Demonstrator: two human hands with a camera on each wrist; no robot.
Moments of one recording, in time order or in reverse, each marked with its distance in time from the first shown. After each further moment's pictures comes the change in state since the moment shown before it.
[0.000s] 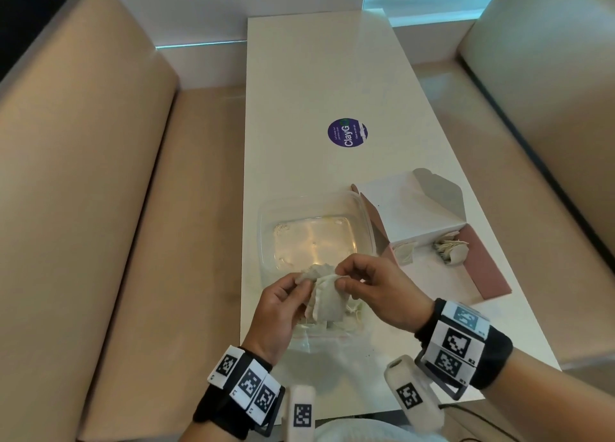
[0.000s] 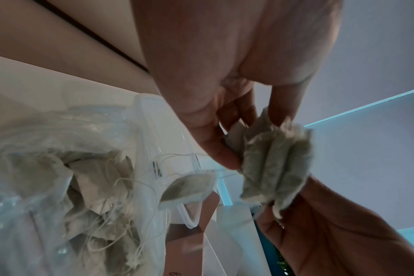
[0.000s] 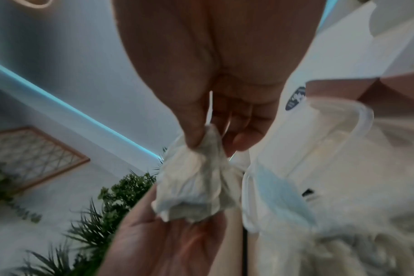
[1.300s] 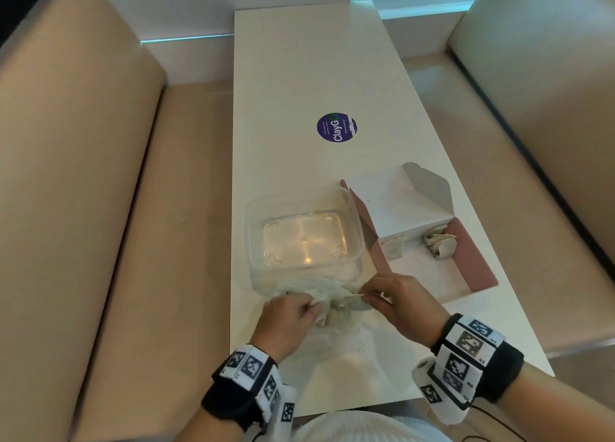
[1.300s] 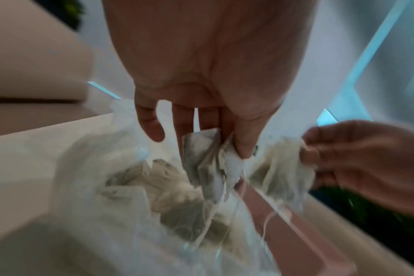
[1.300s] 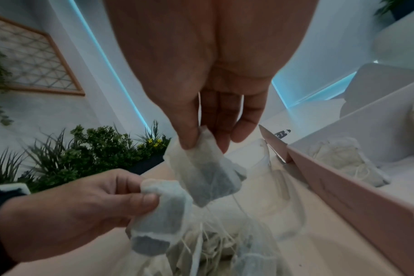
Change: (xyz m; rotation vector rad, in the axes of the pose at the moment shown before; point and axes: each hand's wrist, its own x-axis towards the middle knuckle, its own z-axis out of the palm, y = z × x) left_hand 0.011 -0.028 0.002 1.195 -0.105 0.013; right_hand -0.031 0.058 -0.029 -0.570 0.076 -0.109
